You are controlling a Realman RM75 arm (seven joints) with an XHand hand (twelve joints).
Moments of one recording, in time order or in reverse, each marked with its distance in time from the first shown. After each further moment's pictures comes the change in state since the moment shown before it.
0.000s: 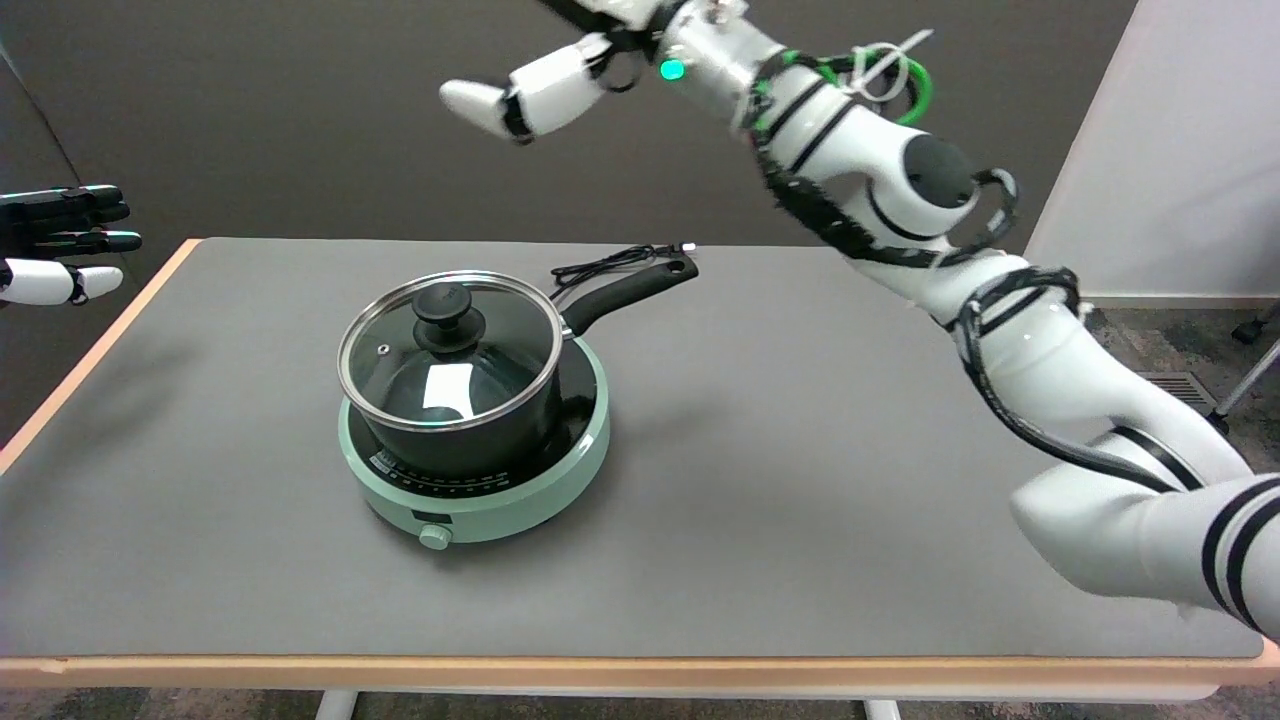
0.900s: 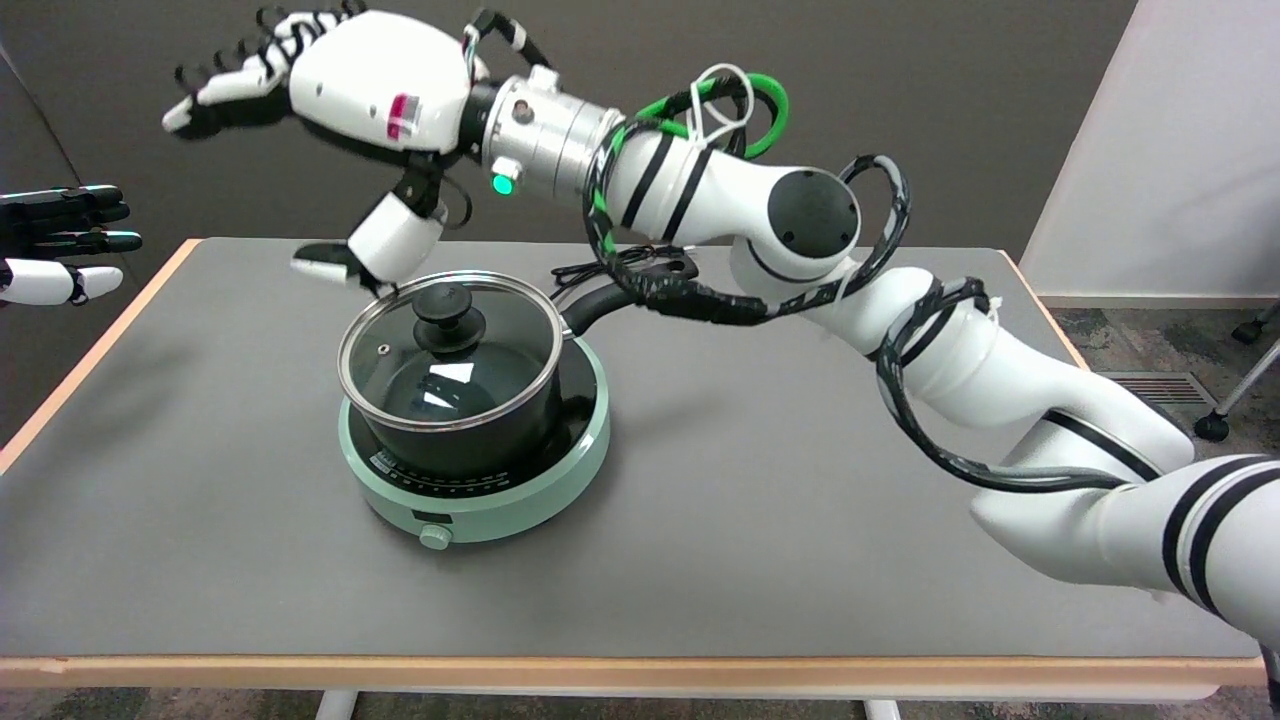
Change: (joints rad) arm 0.083 -0.111 -0.288 0.050 -0.205 0.006 -0.003
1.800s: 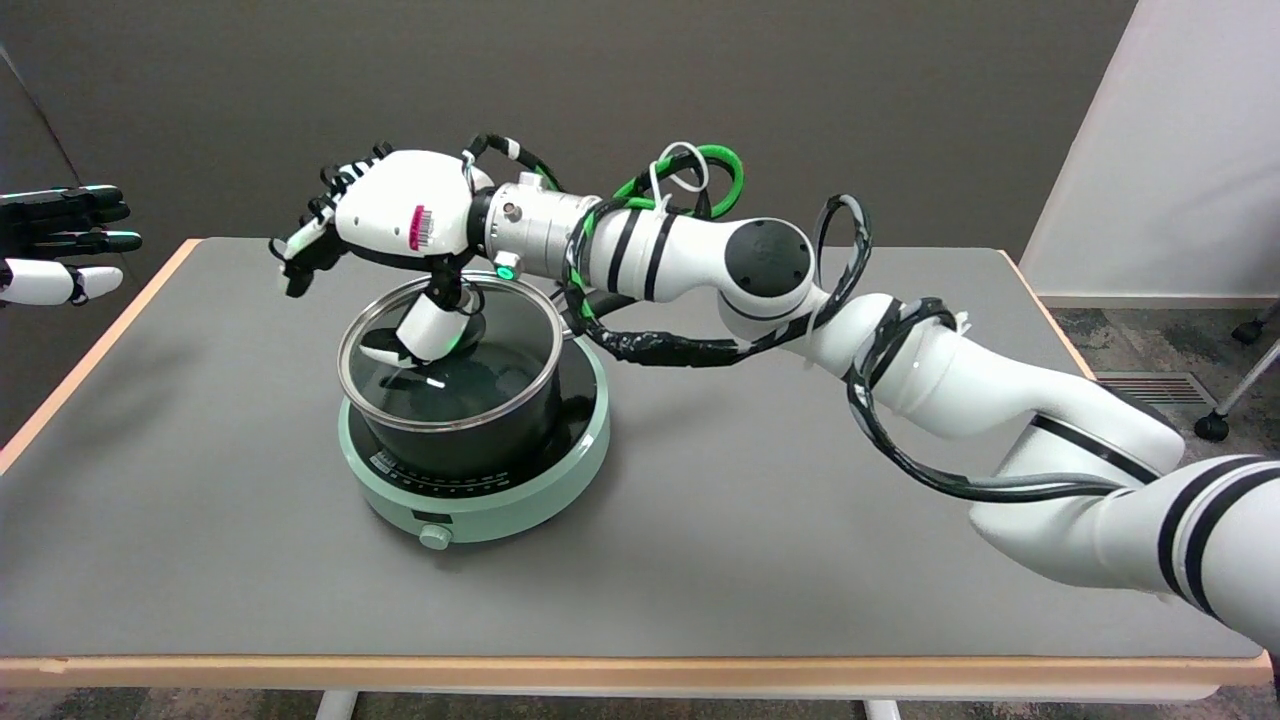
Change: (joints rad) arm 0.000 -0.014 -0.121 -0.180 -0.021 0.023 -0.001
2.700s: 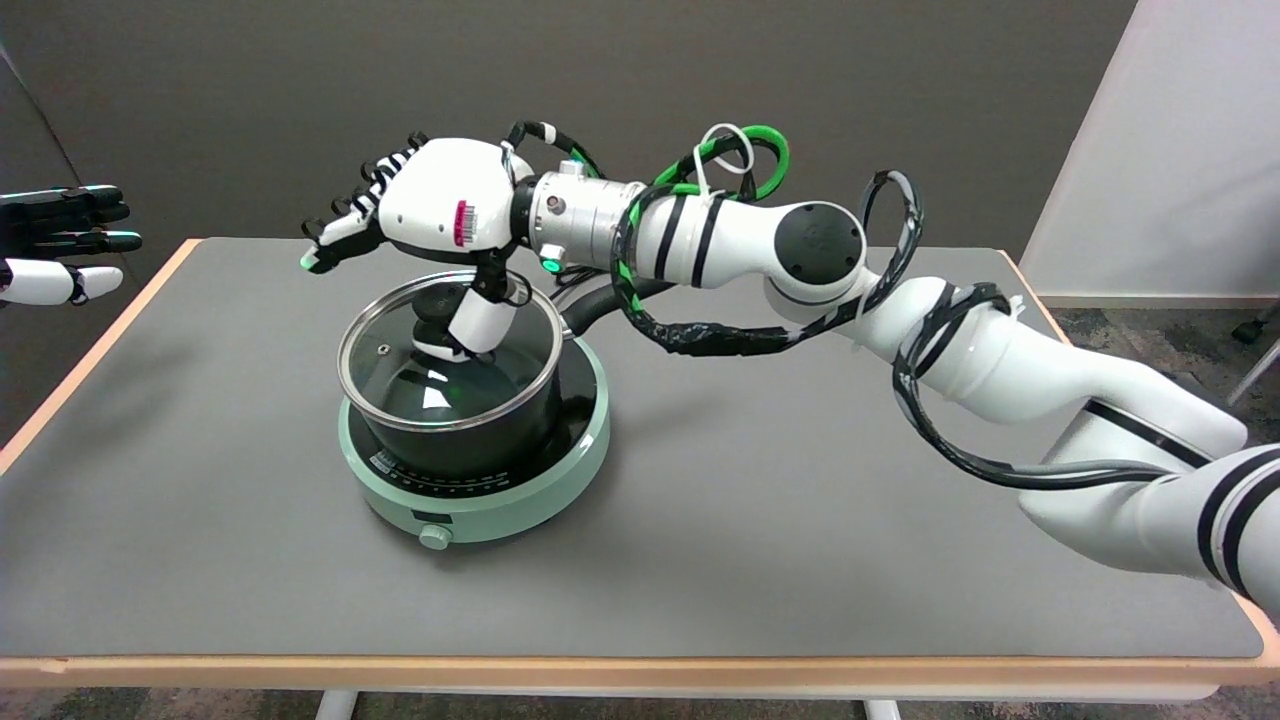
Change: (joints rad) arm 0.012 0.118 -0.021 0.093 -0.005 0.022 -0.017
